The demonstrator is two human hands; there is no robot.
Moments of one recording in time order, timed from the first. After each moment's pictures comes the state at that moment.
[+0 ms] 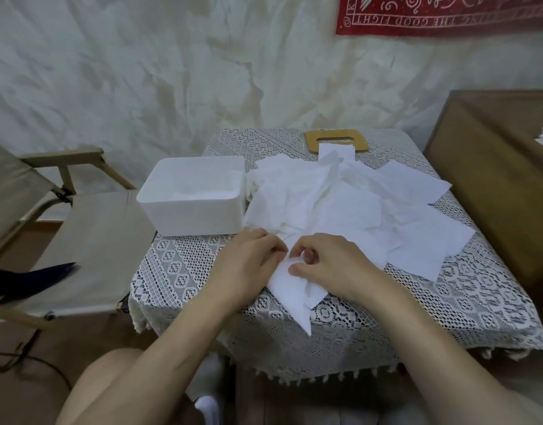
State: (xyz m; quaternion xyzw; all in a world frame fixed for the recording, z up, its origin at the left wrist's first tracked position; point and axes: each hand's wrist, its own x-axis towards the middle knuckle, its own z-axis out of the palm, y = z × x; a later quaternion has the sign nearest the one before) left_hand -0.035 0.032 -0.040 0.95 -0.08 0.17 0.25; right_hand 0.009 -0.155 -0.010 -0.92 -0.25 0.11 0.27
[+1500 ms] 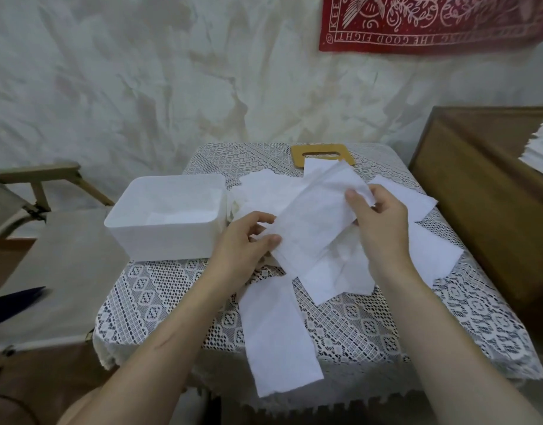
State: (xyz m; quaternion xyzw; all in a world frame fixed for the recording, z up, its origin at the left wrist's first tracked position) left_hand 0.024 0.019 -0.017 0.80 0.04 0.08 0.60; right_hand 0.076 -0.194 0.008 -0.70 -0.03 -0.14 0.70
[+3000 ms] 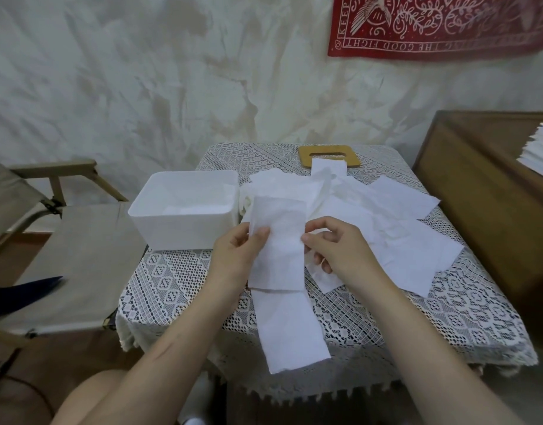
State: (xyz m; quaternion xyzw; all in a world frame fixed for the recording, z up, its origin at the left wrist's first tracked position) left_hand -0.020 0.020 -0.022 0.65 0.11 0.11 0.74; right_hand 0.031 -0.163 -0.007 -0.74 -0.11 0.09 0.66
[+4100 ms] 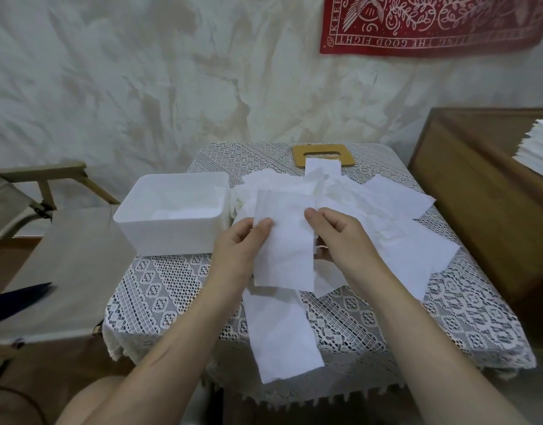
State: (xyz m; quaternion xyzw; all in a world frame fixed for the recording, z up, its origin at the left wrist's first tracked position) left_hand -0.008 0.006 -0.014 0.64 0.10 0.12 0.75; right_hand 0.037 -0.167 0.008 -0.69 -0.15 0.09 0.71
